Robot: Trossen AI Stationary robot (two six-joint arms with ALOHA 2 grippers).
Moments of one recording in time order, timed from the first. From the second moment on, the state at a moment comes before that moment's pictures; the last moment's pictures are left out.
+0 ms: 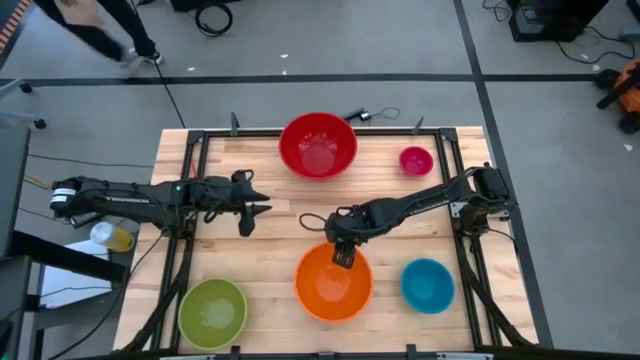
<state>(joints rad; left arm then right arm) 0.06 0.80 0.47 -0.16 -0.13 -0.22 0.16 1.83 1.33 -0.72 0.04 0.56</state>
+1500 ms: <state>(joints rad) 0.06 0.63 0.47 -0.53 -0.20 -0.75 -0.66 1.88 1.59 -0.59 0.01 0.21</state>
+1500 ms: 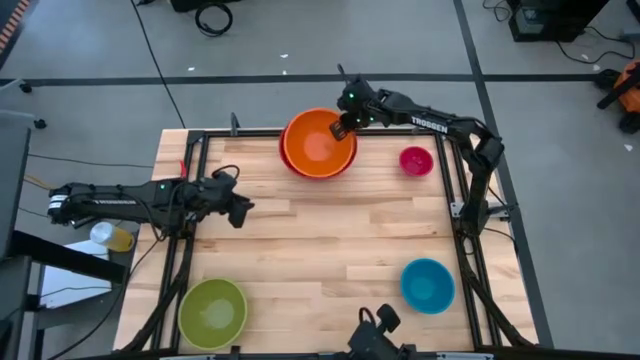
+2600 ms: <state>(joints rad) -0.15 0.72 0.54 -0.72 0.47 -1.02 -0.64 1.87 1.61 -0.66 -0.25 0.03</state>
